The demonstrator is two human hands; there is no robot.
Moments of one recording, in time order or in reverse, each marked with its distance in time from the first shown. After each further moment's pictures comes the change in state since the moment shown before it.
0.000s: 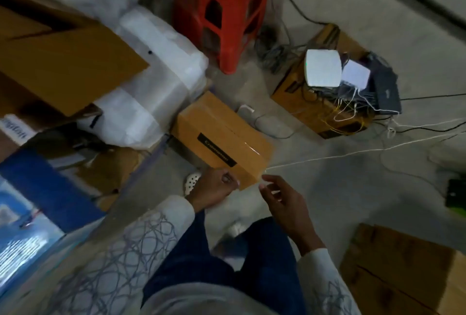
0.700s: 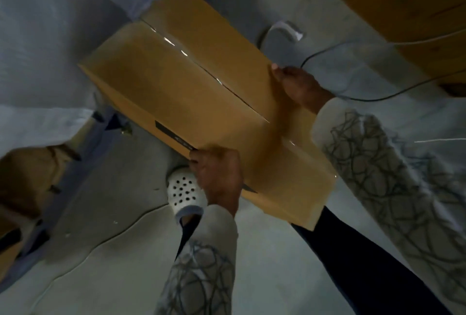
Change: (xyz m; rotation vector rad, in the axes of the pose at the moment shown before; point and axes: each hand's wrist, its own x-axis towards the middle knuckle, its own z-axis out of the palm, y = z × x) left_hand 0.469 -0.214 0.127 -0.338 0.703 -0.718; right_hand 0.652 0.270 0.201 -0.237 -0.221 0.236
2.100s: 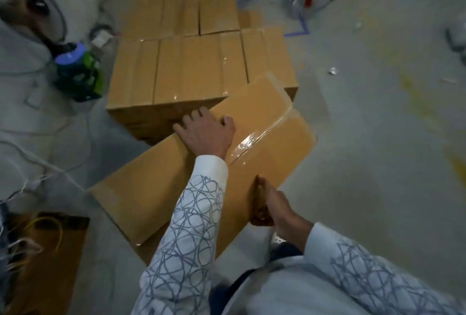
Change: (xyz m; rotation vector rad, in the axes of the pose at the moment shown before) left_hand -0.782 -0.420 -0.335 -1.361 0.688 -2.725; right_hand -1.078 0.084 0.225 2.619 1.241 0.887
